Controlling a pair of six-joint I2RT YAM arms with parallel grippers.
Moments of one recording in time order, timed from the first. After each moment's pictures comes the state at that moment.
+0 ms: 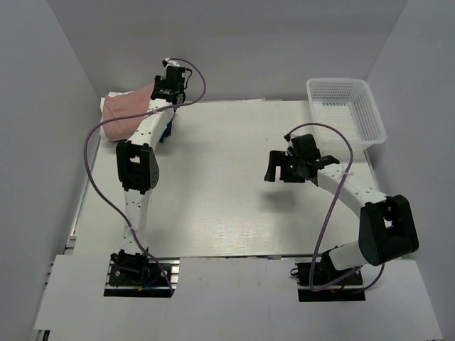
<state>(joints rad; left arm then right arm) -0.24 2.36 2.31 -0.58 -0.74 0.11 0.37 1.42 0.91 -0.40 -0.19 0.33</state>
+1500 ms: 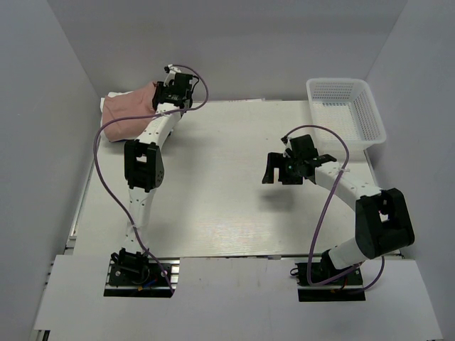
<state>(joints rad) -0.26 2.44 2.30 -0.52 -0.97 0.07 0.36 1.48 0.92 -0.40 -0.26 0.32</state>
